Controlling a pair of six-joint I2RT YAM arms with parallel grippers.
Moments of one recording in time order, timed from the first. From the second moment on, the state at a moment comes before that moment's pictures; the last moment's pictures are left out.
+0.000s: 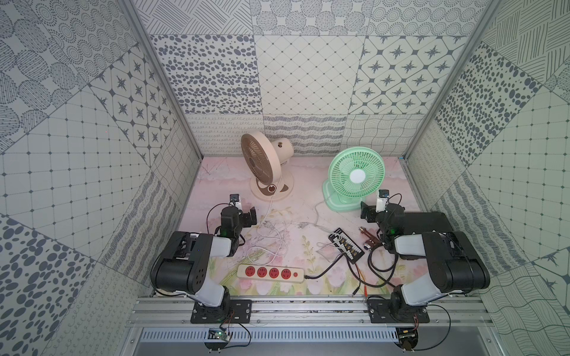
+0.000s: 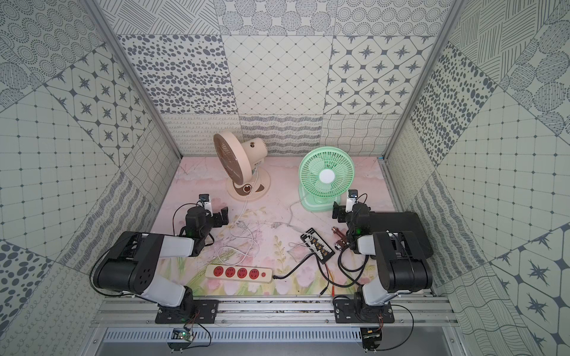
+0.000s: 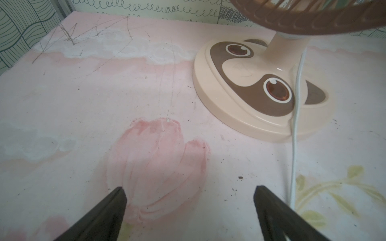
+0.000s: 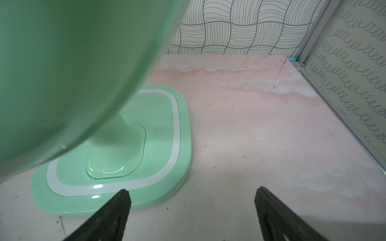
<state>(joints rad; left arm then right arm) -0.06 1.57 0.40 0.71 -0.07 -0.08 0.05 1.54 0.39 0.78 0.01 -0.01</state>
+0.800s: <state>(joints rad) -0.06 1.02 0.46 0.35 -0.15 -0.25 0.12 0.92 0.42 0.34 0.02 0.08</state>
